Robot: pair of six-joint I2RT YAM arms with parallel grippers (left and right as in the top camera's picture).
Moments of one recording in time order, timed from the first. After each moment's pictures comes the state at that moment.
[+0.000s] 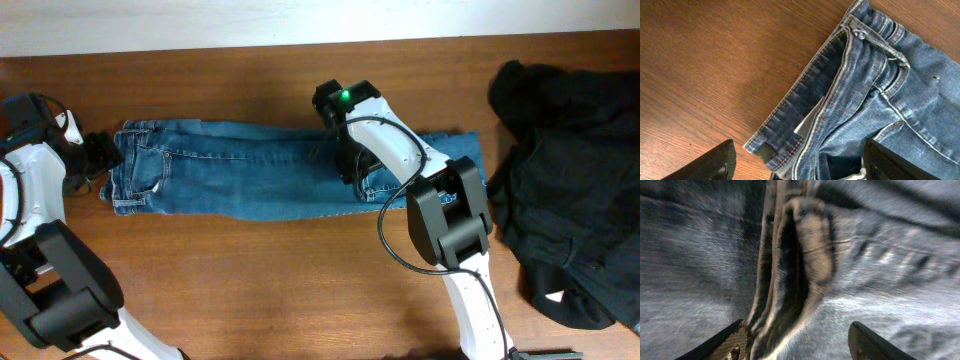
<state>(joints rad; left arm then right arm) 0.46 1.97 1.58 -0.81 0.11 -0.08 0.46 2.38 2.01 -1.32 0.23 0.19</state>
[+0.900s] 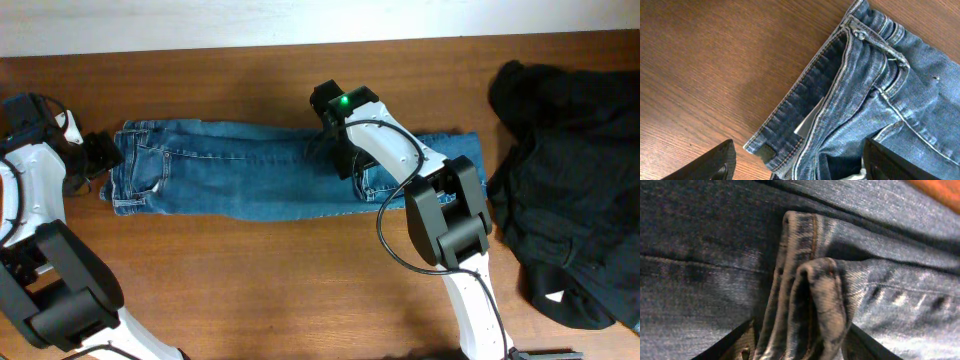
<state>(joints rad) 0.46 1.97 1.58 -0.80 0.11 -0.08 0.46 2.38 1.98 -1.19 0.24 0.21</state>
